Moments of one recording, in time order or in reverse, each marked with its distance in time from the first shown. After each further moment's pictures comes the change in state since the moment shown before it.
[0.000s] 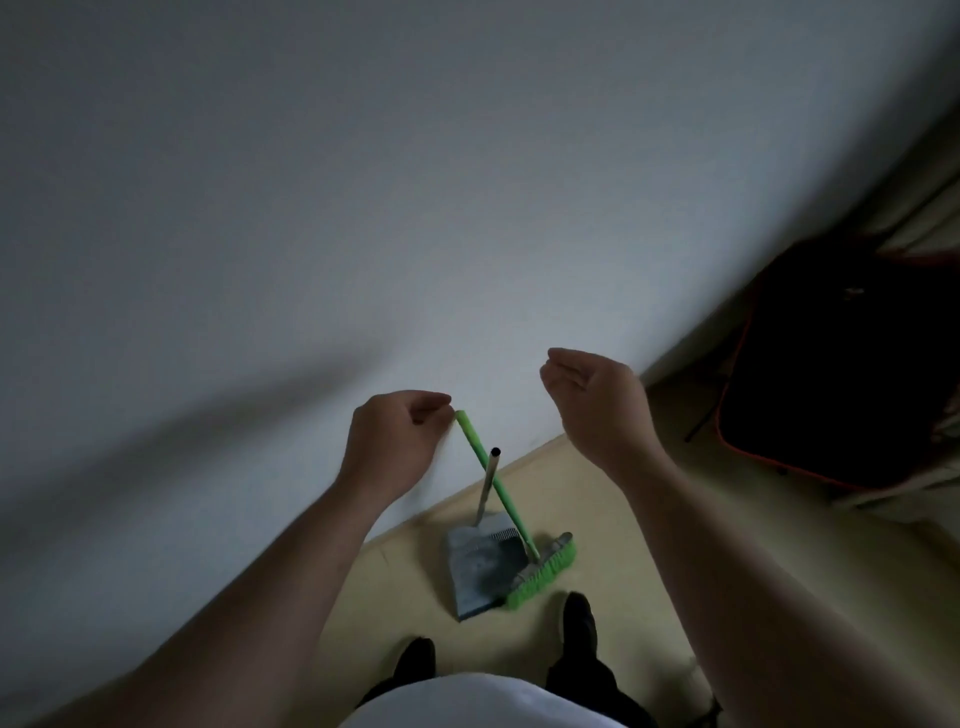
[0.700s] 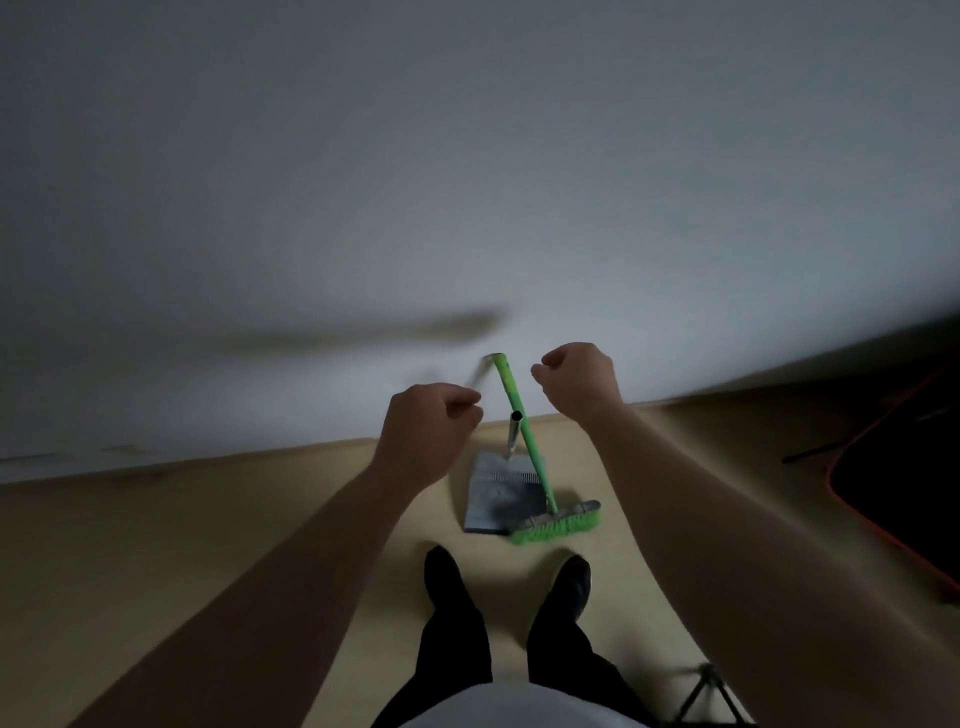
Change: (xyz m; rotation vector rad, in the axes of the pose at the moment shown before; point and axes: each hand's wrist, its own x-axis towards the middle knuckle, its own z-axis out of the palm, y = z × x) left_hand 0.016 -0.016 0.101 0.193 0.133 -0.310; right_hand 0.137 0.118 0.092 -0.246 -0.561 0.130
